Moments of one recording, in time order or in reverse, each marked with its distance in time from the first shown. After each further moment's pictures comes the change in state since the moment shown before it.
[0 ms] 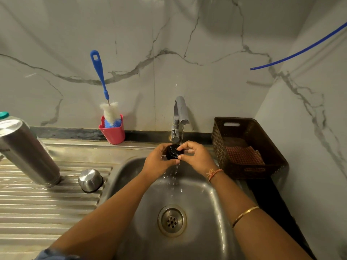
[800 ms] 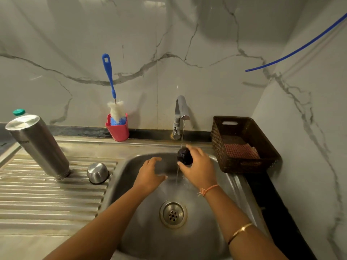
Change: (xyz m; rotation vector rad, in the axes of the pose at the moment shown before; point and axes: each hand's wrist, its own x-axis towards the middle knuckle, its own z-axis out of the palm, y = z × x) left_hand -0.053 -0.032 -0.016 0.438 0.012 -0.112; right_hand -0.054 0.006 0.018 -0.553 0.280 -0.147
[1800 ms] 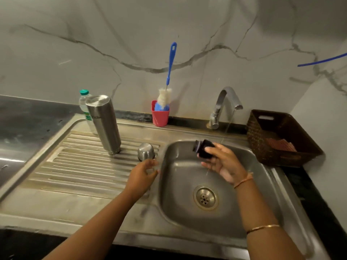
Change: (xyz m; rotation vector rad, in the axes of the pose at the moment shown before) left_hand -0.084 -0.119 -0.105 -0.197 0.184 -0.067; right_hand -0.023 -0.086 0.017 1.260 -0.411 0.599
